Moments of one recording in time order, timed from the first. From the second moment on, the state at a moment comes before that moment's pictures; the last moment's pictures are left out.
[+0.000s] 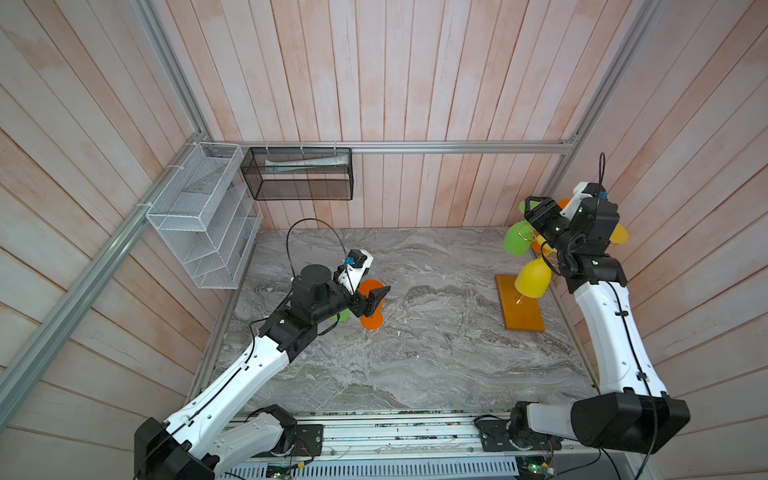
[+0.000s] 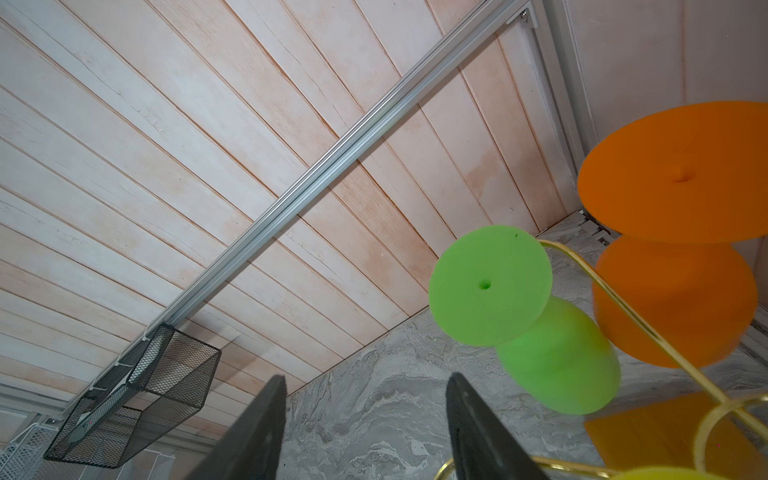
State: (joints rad) left arm -0.57 1.07 0.95 -0.13 0.31 0.06; right arm -0.08 1.32 1.45 -0.30 -0.16 0.68
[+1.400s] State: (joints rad) left arm -0.61 1.11 0.95 -0.14 0.28 0.06; right arm -0.24 1.25 1.52 -0.65 0.09 0.44
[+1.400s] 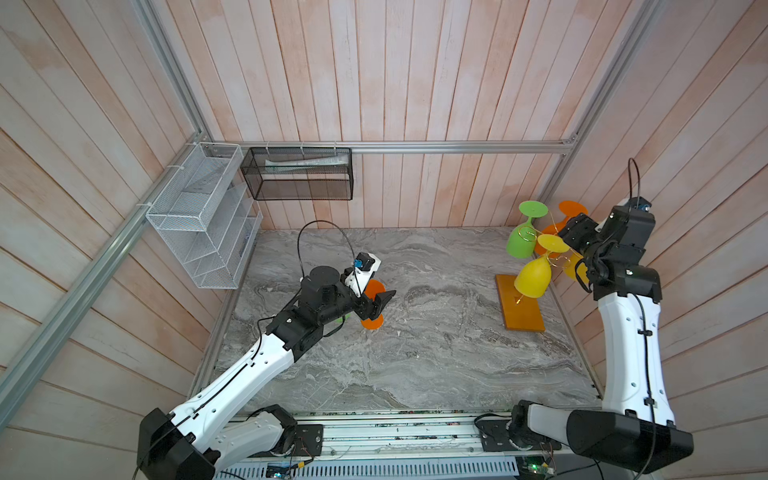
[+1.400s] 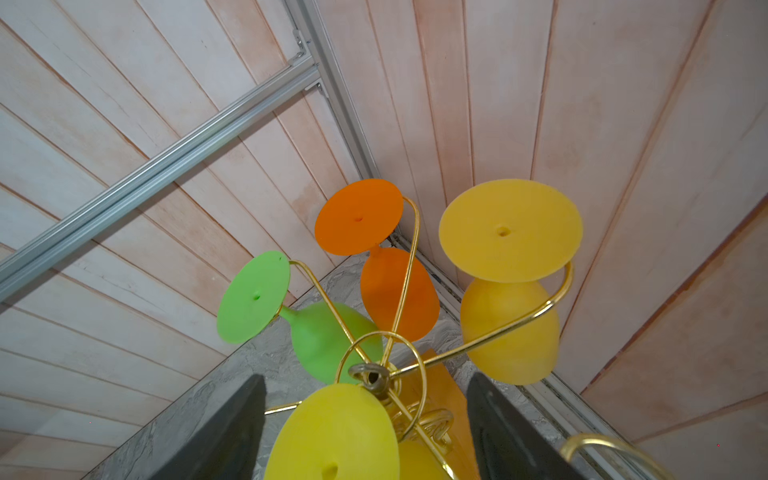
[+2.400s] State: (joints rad) left arm -0.61 1.12 0.95 -0.14 0.27 0.06; right arm -0.28 1.38 1.57 -0.72 -0.03 0.35
